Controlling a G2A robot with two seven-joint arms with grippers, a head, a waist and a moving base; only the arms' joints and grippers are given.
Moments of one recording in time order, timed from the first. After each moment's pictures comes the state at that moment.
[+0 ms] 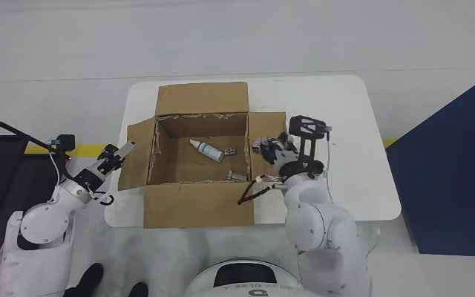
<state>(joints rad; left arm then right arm) 1.78 -1.10 -1.90 -1.81 0.17 -0.33 -0.65 -1.68 -1.65 1.10 -2.28 -1.53 0.41 0.84</state>
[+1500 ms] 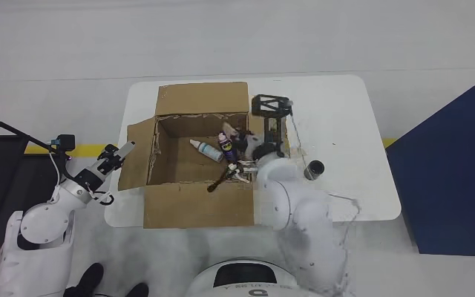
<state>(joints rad) 1.78 -1.10 -1.90 -1.81 0.17 -0.33 -0.65 -1.50 -1.68 1.06 -2.23 -1.61 0.46 0.99</state>
